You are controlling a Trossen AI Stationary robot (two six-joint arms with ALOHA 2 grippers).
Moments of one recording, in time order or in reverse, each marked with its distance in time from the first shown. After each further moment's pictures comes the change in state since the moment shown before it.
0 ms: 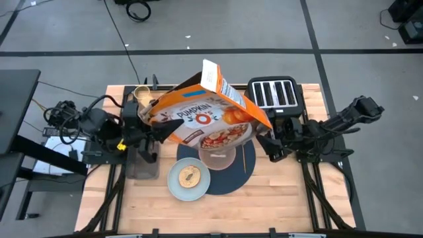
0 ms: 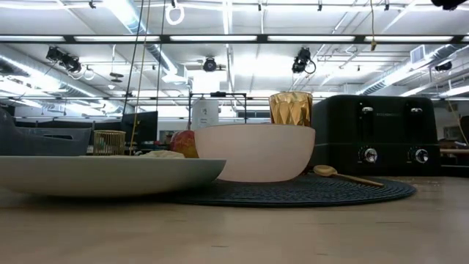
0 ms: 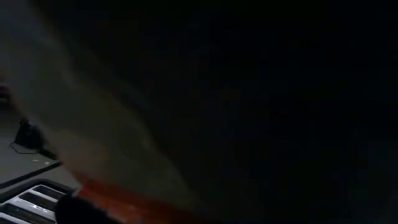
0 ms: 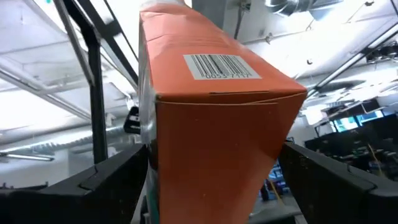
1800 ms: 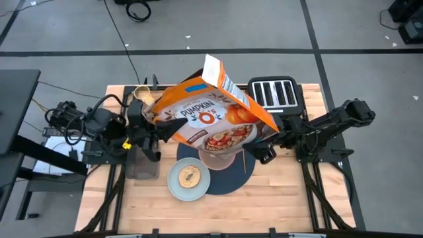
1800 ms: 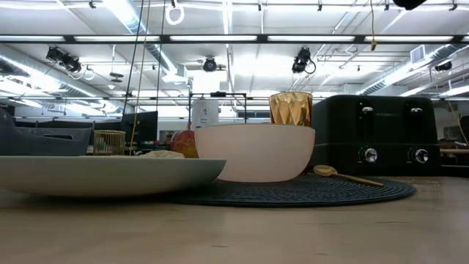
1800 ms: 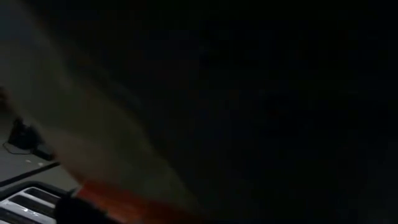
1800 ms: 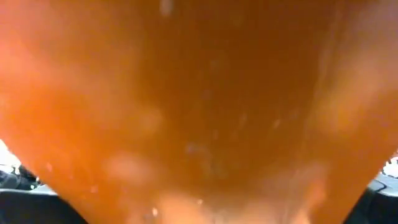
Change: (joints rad) left arm 0.014 0.025 0.002 0.009 0.027 -0.033; right arm -0.147 0.184 0.164 -0.034 -0.375 0.273
